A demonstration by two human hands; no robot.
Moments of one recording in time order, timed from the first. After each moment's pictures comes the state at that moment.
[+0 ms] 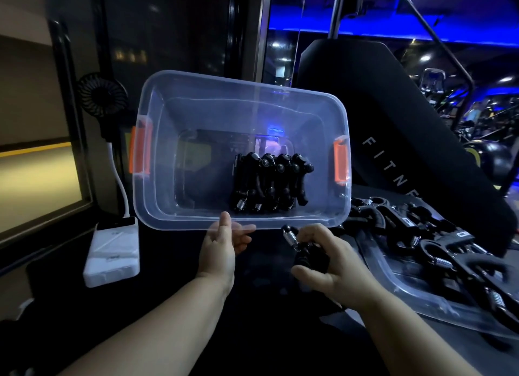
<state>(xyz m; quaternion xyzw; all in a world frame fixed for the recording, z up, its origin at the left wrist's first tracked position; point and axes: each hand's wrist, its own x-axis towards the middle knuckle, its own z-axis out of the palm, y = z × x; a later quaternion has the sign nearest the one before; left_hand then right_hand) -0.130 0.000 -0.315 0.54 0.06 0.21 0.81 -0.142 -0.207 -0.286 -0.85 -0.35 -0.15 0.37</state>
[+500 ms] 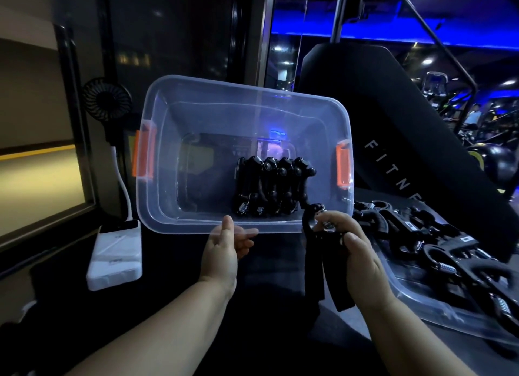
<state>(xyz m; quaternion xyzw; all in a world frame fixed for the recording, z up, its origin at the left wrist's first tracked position) -0.133 -0.001 -0.312 0.54 0.06 0.21 0.82 -0.137 -0.204 -0.285 -0.68 -0.32 -0.16 0.64</state>
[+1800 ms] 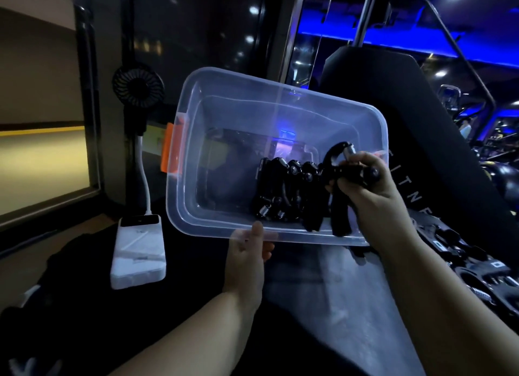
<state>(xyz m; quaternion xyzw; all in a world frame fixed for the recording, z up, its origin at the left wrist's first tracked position) -0.128 0.008 -0.325 0.52 0.05 0.23 0.82 -0.104 -0.146 -0.196 -0.61 -0.29 -0.16 0.72</state>
